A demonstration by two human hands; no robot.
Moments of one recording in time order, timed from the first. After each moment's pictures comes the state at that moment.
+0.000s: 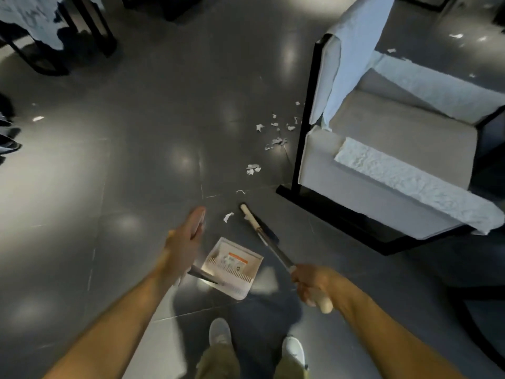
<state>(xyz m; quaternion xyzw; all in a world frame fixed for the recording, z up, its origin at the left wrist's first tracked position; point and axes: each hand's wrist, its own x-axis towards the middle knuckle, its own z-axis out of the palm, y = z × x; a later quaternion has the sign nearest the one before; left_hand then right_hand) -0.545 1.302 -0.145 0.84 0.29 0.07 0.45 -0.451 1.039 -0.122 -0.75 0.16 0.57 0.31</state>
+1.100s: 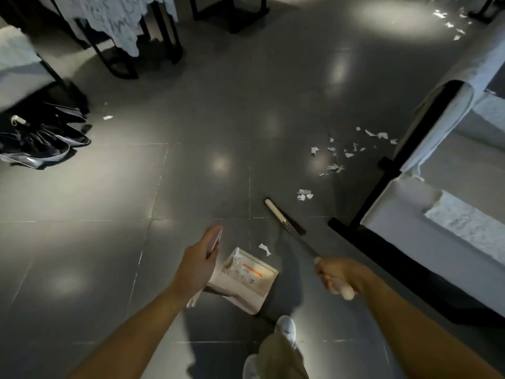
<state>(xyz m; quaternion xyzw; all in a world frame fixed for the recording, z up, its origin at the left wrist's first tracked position) -0.552 1.469 -0.146 0.82 0.33 0.06 0.46 -0.359 1.233 -0.146 -0.75 0.12 0.57 0.31</state>
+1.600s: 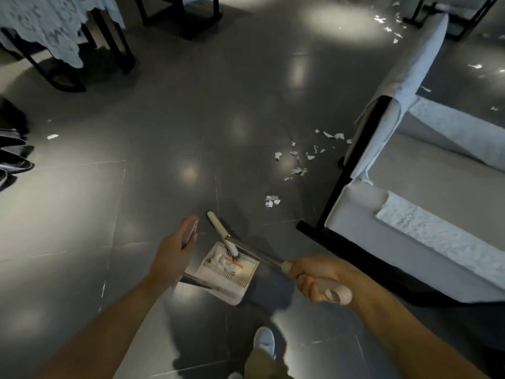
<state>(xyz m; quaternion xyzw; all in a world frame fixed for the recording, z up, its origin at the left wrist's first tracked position) -0.458 1.486 -0.135 0.84 0.31 0.05 0.45 -0.324 1.221 -0.051 -0.62 0.21 0.64 0.40</state>
